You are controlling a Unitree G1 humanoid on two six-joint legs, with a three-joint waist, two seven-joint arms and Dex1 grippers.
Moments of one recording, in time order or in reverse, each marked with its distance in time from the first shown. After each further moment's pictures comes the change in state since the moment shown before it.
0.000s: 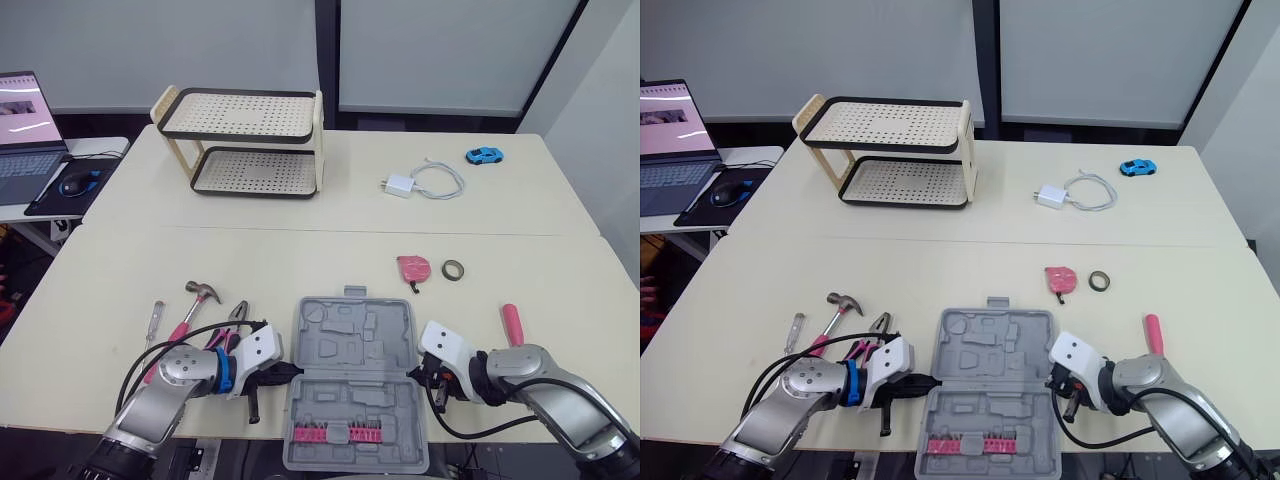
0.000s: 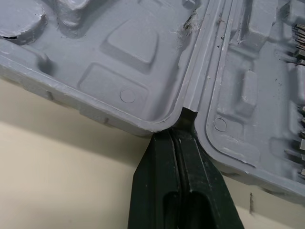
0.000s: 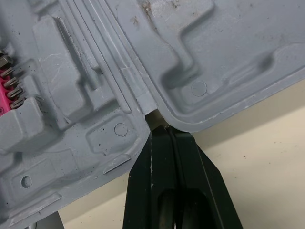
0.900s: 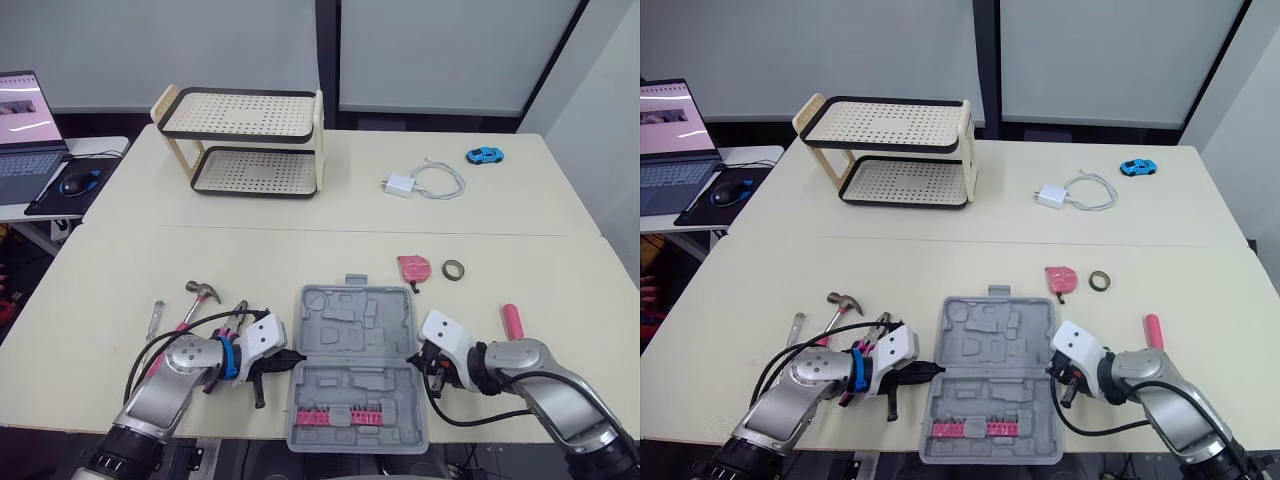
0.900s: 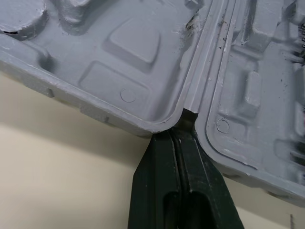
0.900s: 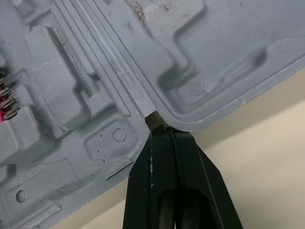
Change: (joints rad) left arm -0.058 -0.028 0.000 0.040 0.018 0.002 0.015; right arm -0.011 0.067 -0.042 0.039 -0.062 -0.023 0.000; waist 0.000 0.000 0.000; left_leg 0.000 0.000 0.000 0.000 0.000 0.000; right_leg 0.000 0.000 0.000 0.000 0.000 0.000
